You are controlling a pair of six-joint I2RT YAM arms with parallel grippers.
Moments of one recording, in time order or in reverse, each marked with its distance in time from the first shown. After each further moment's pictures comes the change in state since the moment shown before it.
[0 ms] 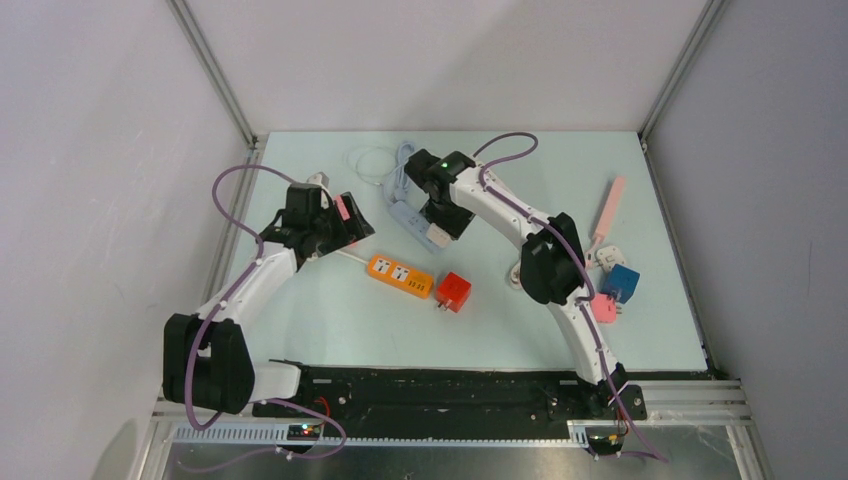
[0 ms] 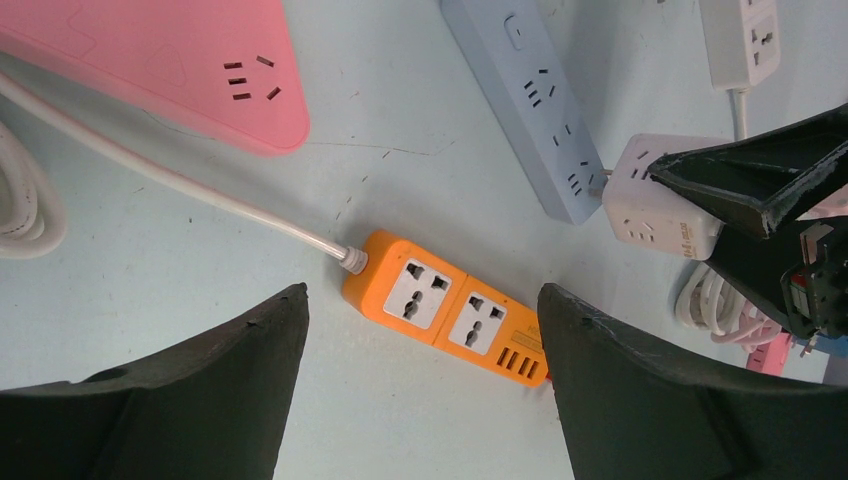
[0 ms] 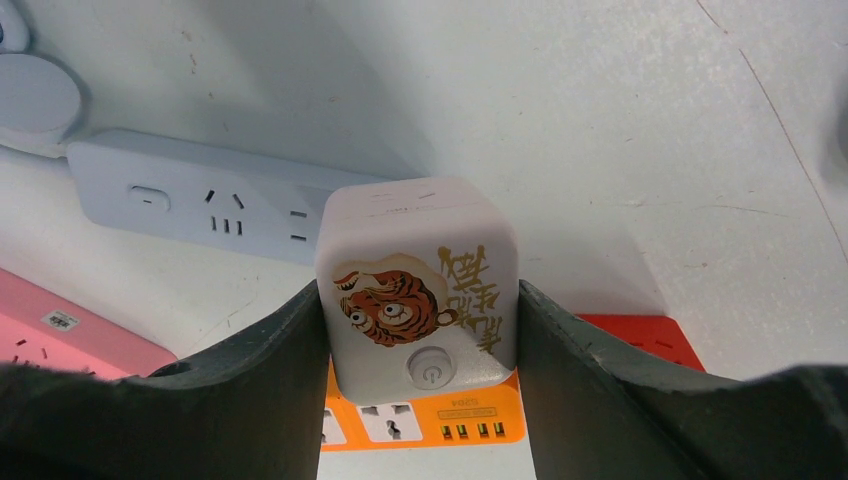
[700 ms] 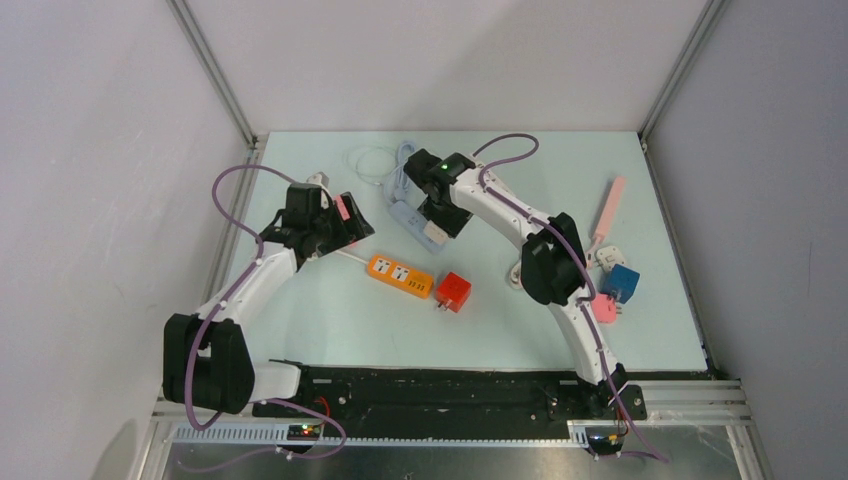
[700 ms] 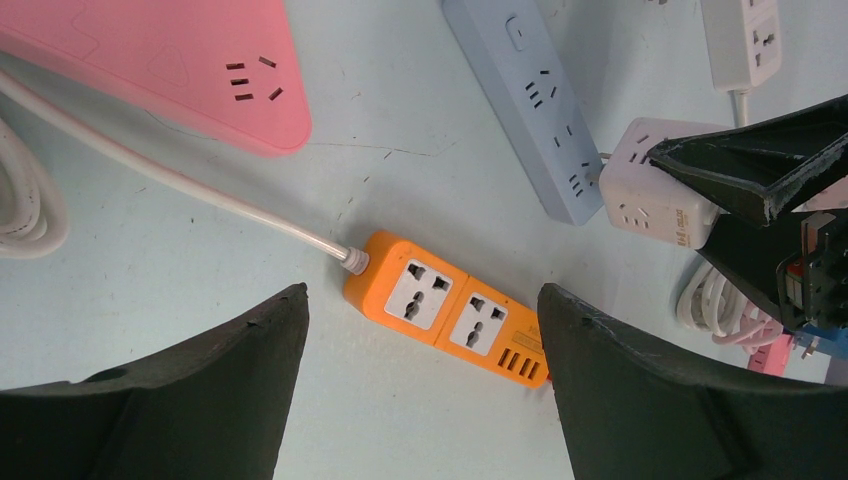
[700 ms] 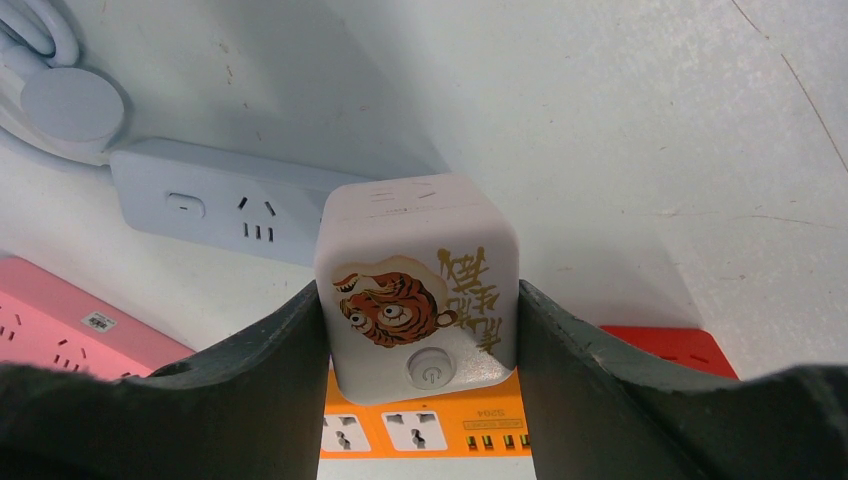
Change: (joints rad) left arm 0.000 0.000 0.000 0.000 -0.003 0.000; right arm 0.003 -0.009 -0.023 0.060 0.011 0.026
